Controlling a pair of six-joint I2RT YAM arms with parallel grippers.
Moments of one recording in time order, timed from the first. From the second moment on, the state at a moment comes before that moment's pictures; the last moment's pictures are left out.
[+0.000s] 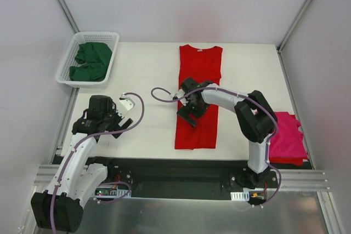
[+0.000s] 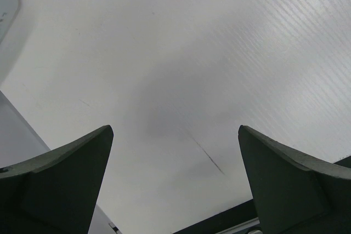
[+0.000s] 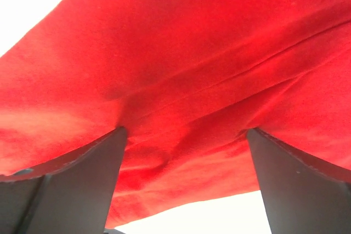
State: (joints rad) left arm -0.10 0.79 0.63 -0.75 0.13 0.67; right arm 0.72 1.95 1.35 -0.80 -0.03 -0.28
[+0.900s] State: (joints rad) left arm -0.10 0.81 0.63 -0.75 0.13 0.67; right arm 0.72 1.80 1.50 -0.89 0.01 -0.31
